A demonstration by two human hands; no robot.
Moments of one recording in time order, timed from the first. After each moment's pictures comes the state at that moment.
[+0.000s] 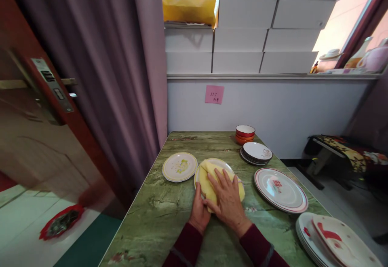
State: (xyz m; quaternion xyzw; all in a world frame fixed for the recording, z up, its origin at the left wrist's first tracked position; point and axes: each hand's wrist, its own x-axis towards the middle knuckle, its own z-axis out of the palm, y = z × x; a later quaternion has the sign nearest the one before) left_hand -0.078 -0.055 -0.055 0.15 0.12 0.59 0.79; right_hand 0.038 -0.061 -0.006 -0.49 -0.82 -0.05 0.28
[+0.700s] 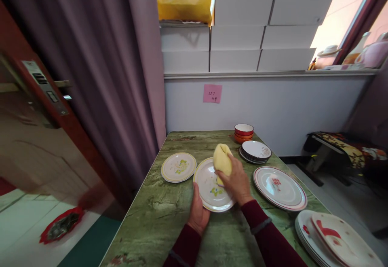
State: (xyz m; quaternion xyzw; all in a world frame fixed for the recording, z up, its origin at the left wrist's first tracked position) left_hand -0.076 -0.048 -0.063 0.15 0.12 0.63 0.76; right_hand 0.067 -0.007 0.017 -0.62 -0.65 0.10 0.44
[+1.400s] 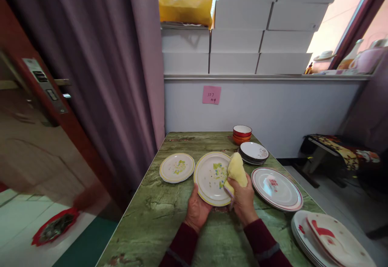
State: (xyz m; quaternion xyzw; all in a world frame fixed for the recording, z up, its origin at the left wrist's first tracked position) left_hand -0.083 -0.055 -0.050 0.20 0.03 0.60 0.77; right_hand 0.060 -0.037 -0.010 -0.51 -0.24 0.44 0.70
